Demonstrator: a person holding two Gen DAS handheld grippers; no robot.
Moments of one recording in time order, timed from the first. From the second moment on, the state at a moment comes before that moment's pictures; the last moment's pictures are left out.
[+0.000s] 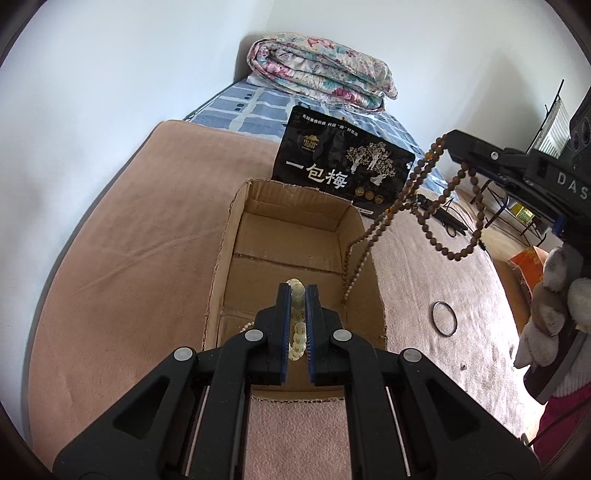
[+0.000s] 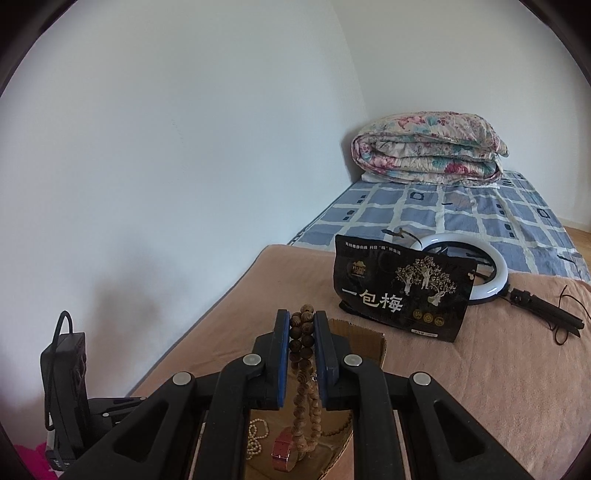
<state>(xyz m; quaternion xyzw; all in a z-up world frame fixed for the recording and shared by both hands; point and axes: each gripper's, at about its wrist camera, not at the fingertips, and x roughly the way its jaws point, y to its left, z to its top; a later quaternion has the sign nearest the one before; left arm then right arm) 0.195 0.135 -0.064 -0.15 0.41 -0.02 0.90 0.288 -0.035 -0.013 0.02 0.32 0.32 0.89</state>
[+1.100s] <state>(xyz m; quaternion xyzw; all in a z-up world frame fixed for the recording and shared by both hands) 0.185 0.120 -0.056 -0.12 0.41 -0.02 0.91 0.295 -0.045 -0.037 0.02 0.36 0.27 0.89</state>
